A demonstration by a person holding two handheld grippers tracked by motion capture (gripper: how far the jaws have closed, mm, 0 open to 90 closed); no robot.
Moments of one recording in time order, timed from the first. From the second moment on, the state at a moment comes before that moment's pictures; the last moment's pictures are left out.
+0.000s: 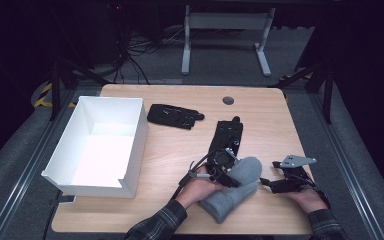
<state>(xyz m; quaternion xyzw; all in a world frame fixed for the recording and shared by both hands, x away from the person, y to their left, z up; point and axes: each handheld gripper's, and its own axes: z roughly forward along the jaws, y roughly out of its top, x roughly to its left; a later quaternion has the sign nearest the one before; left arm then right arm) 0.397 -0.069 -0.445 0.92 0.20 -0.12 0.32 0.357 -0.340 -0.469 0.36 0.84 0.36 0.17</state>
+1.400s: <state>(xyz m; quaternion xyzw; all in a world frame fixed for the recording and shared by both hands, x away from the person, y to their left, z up) 0.412 0.026 -0.314 0.88 0.25 -0.03 0.41 0.357 -0.340 -0.469 0.36 0.84 0.36 0.17</state>
